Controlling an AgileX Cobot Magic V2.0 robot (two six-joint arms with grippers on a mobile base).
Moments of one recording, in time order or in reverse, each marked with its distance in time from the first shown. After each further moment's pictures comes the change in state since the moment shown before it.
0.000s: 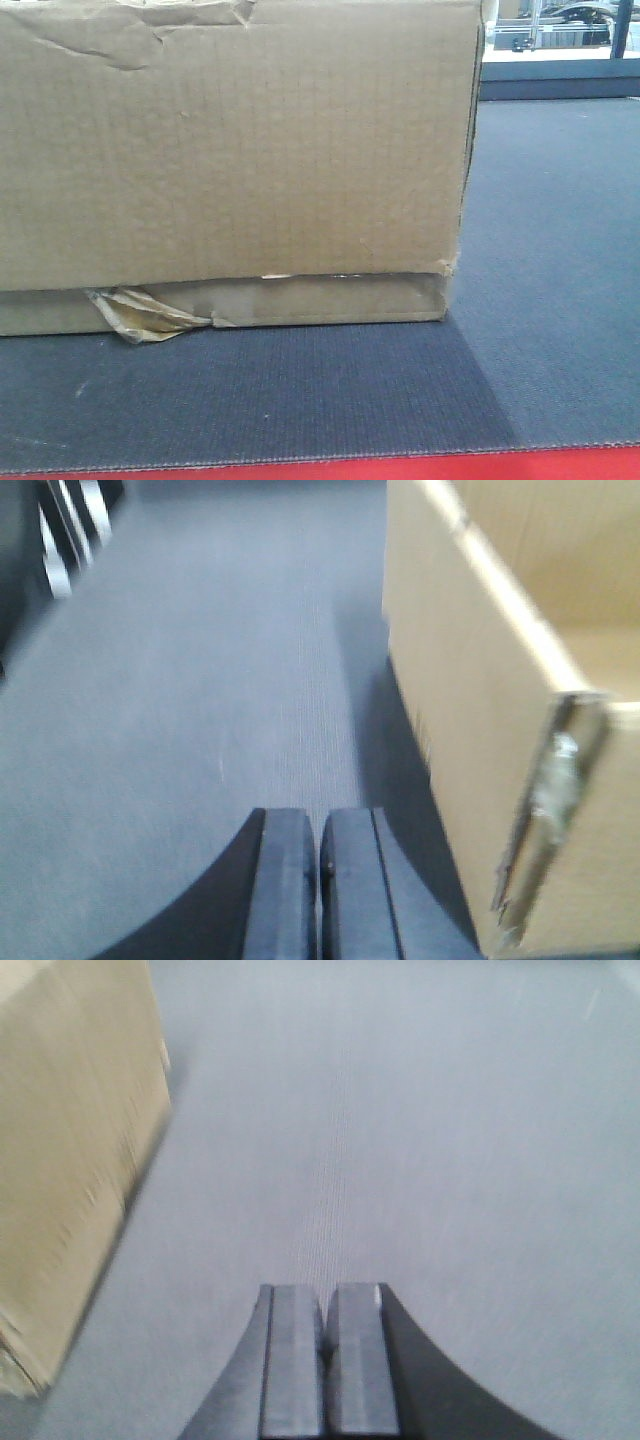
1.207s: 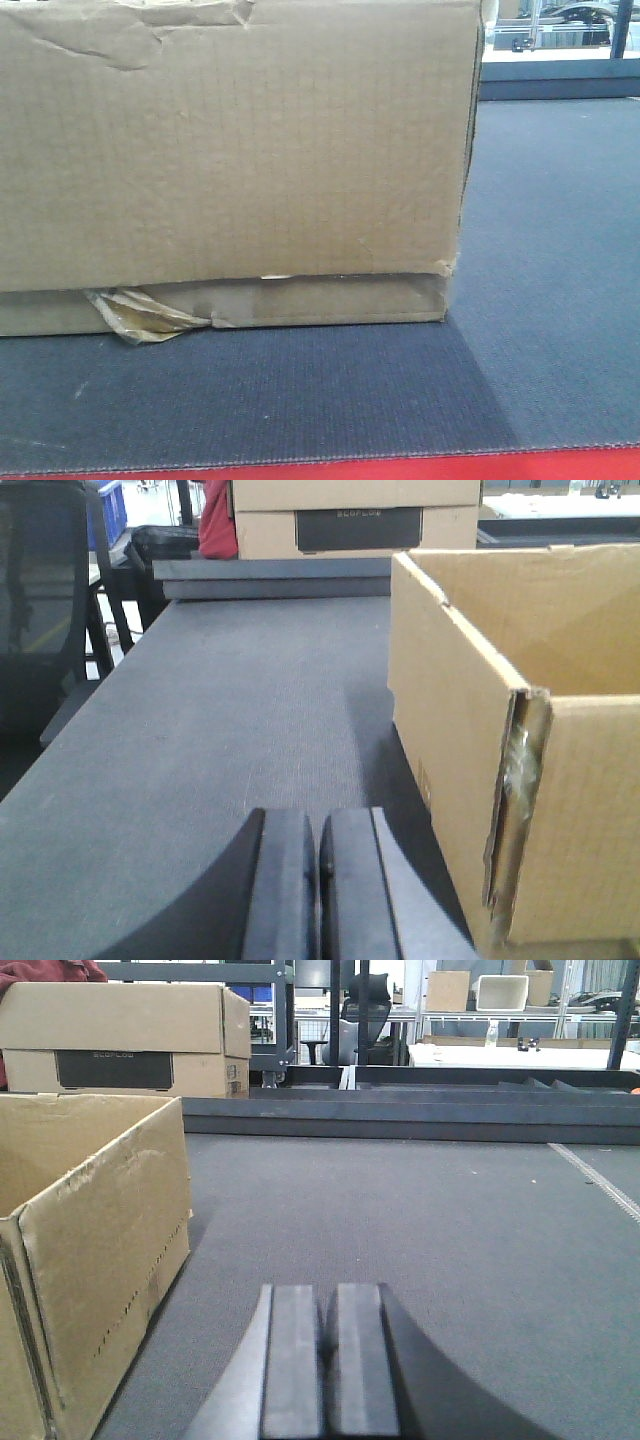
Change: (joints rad) left arm 0.000 -0.353 0.058 0.004 0.134 0.004; right arm 0.000 -0.401 0.051 -0.004 0.057 -0.009
